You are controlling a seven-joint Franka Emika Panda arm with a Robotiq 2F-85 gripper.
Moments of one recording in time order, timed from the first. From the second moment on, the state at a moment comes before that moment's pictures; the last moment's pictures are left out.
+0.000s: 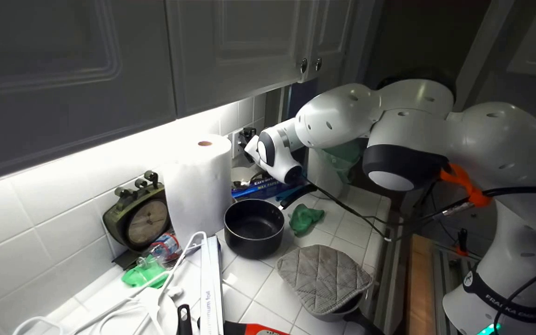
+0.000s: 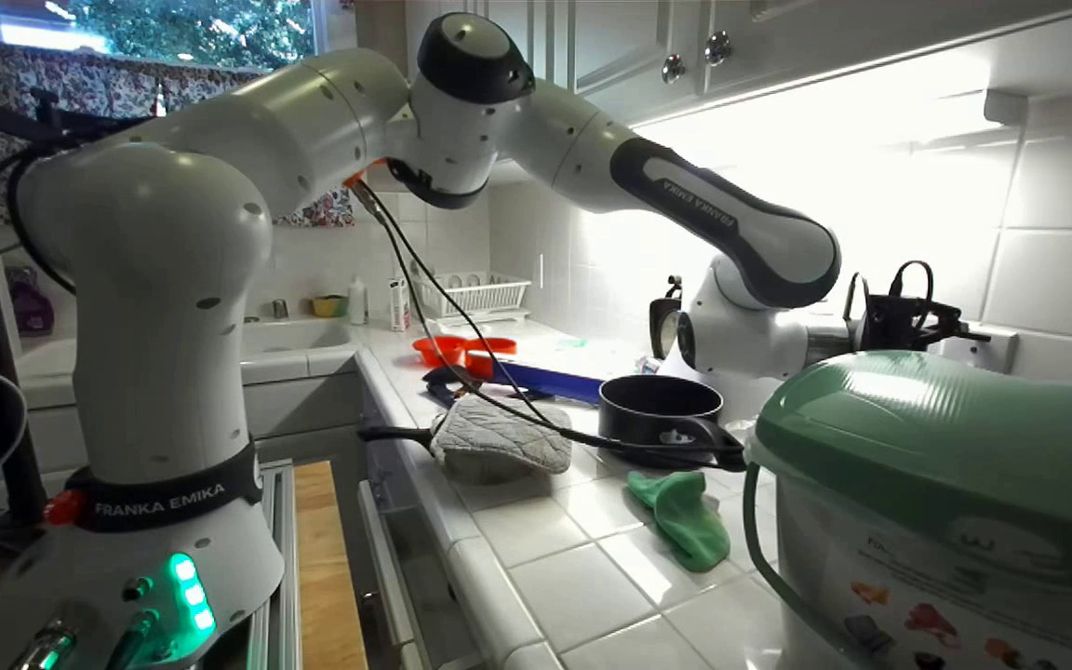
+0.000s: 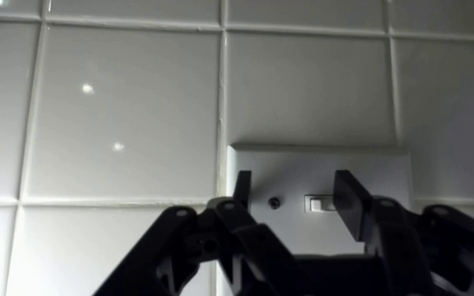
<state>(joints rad) 0.53 1.04 -0.90 -1.56 -2.51 2.60 1.78</state>
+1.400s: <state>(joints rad) 0.71 0.71 -0.89 -1.76 -2.52 2.76 1.26</state>
